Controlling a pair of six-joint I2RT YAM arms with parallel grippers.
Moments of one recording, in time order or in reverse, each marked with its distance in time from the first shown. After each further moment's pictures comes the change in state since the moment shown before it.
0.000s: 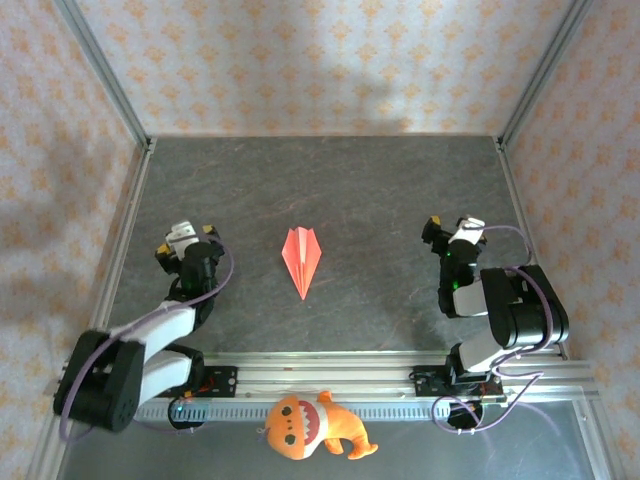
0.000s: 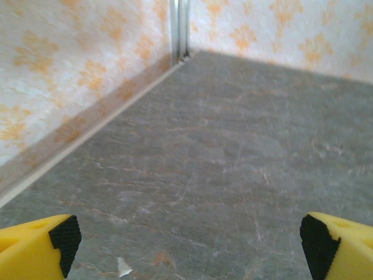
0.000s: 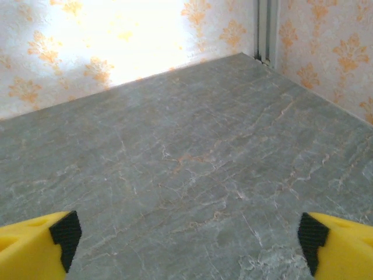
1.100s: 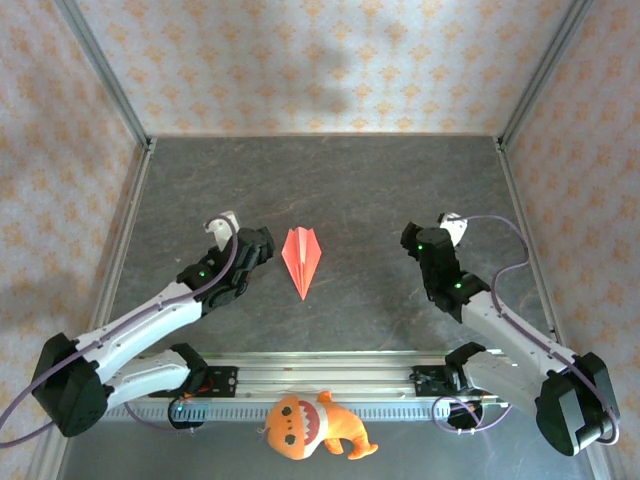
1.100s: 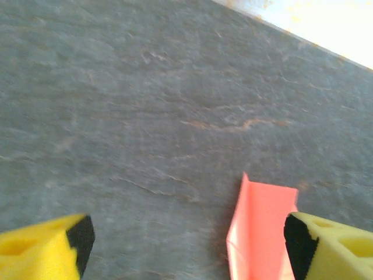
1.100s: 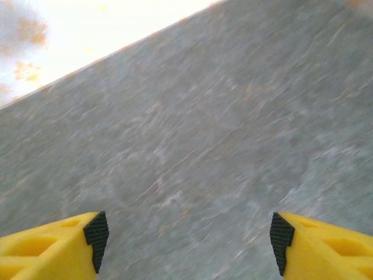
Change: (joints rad) left arm -0.462 -0.158 0.432 -0.949 0.053 -0.603; right arm 0.396 -0.579 0.278 -1.196 0.262 0.383
